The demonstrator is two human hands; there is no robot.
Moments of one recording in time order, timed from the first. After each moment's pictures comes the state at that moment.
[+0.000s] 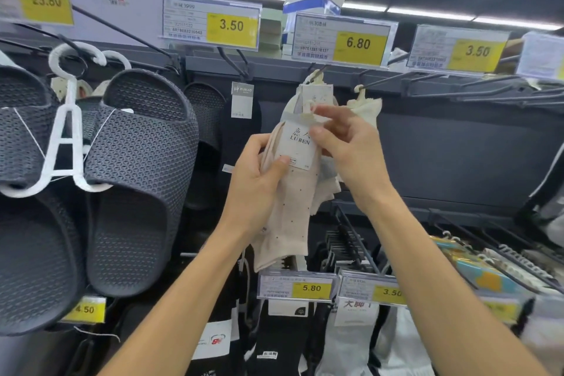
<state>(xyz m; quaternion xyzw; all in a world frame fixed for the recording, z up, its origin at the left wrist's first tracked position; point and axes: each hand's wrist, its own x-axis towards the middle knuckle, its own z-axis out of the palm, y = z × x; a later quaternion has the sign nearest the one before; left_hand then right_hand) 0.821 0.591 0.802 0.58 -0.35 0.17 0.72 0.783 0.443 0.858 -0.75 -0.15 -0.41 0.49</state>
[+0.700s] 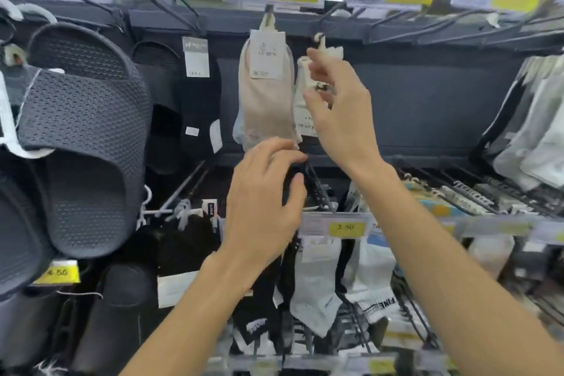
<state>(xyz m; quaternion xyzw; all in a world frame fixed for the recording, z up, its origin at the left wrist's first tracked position) 0.744 0.553 0.751 0.72 -0.39 0.40 0.41 0.744 0.414 0.843 -0.78 -0.12 -0.51 0.34</state>
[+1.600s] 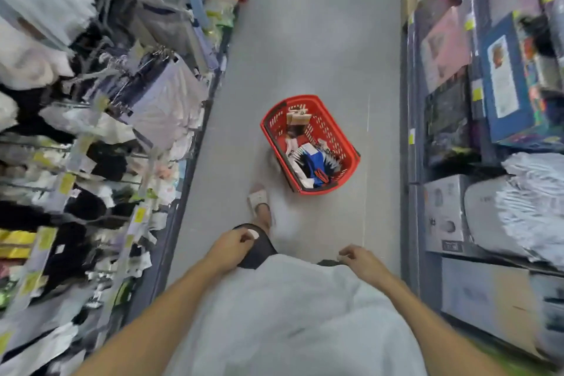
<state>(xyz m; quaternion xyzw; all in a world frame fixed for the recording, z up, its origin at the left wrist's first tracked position) 0.223 0.254 0.251 0.60 -0.62 -0.48 -0.14 -0.078 0.359 0.269 -0.36 0.76 0.06 0.54</state>
